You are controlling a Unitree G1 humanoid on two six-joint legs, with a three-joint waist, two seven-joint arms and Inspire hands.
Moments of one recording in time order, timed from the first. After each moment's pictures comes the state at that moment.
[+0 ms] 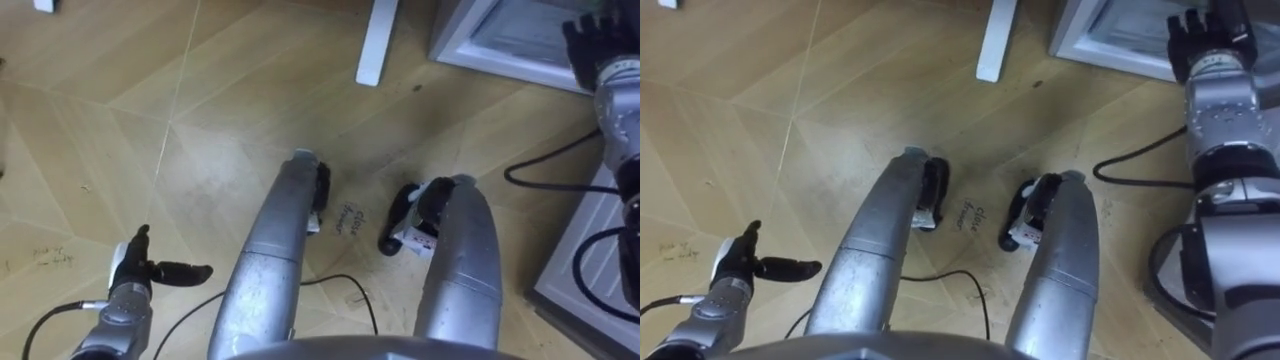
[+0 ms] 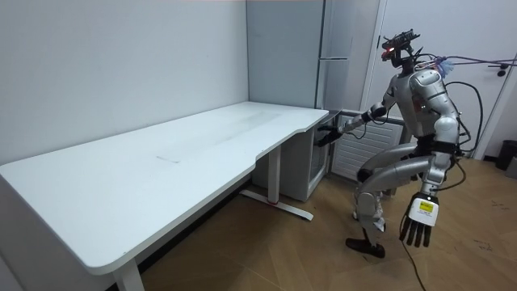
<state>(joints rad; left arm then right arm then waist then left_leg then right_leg) 0.07 0.41 -0.28 0.96 -0.27 -0.09 0.23 -0.63 -0.55 0.06 0.92 1.68 -0.11 -0.13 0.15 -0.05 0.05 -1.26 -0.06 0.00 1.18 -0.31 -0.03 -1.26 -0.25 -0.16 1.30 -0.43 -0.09</state>
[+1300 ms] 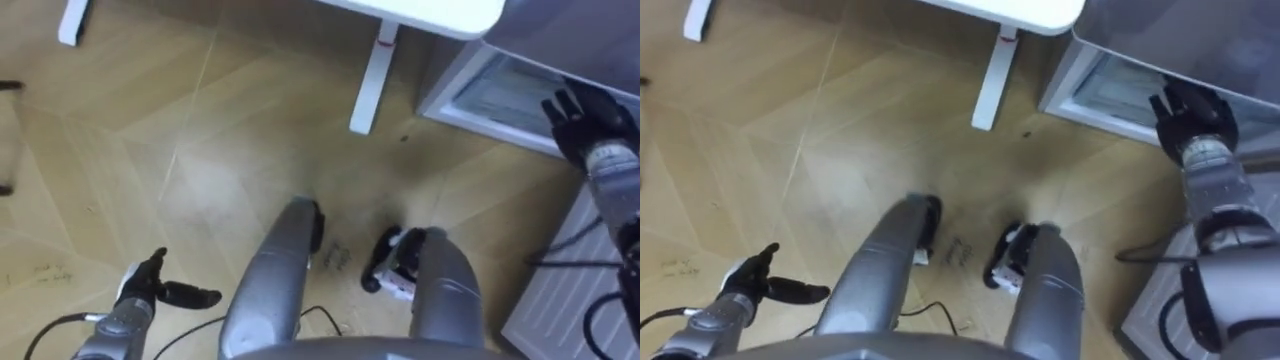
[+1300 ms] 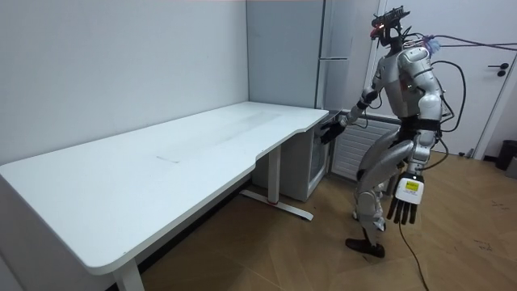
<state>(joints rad) 0.03 0.42 -0.31 1.05 -0.28 -0.08 0.09 -0.45 -0.56 0.17 1.32 1.55 -0.05 0.28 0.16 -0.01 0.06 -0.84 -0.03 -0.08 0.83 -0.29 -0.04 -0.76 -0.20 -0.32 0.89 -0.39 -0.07</state>
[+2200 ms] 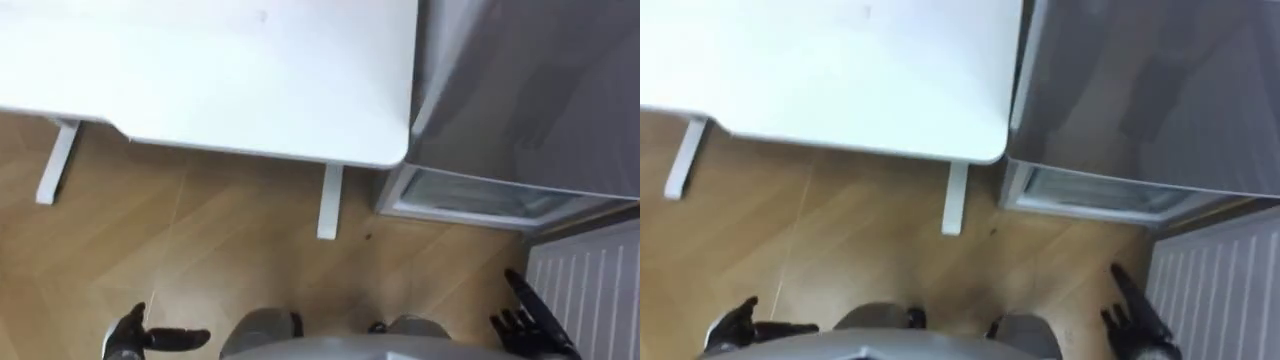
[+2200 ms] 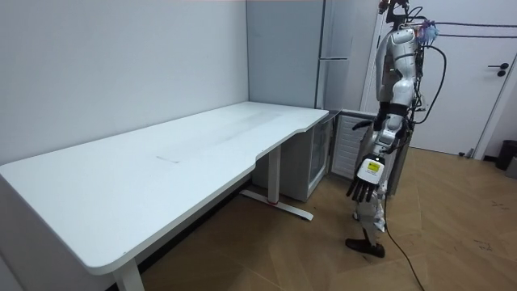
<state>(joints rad) 0.18 0.29 0.04 1.14 -0.15 -0.09 0.08 0.12 -0.30 -0.10 1.40 1.38 -0.02 0.35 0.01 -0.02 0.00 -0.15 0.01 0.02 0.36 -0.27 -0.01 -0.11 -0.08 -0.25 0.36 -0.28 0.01</state>
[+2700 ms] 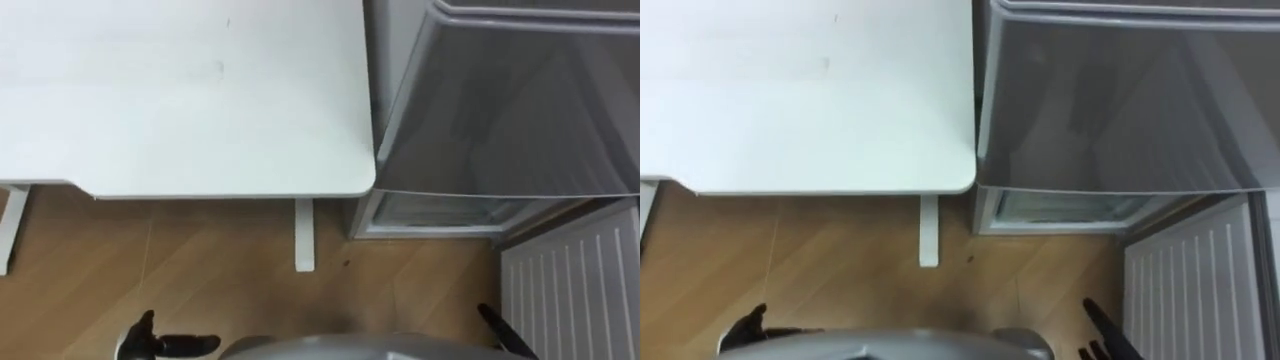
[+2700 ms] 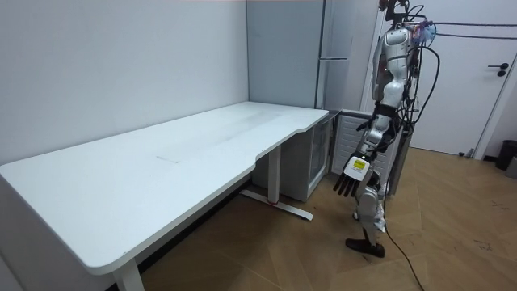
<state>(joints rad) 0.20 0.25 0.12 1.14 -0.11 -0.10 0.10 0.16 -0.26 -0.18 1.40 1.16 0.00 0.35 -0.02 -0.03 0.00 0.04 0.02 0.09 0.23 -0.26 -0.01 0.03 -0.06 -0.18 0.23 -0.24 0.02</state>
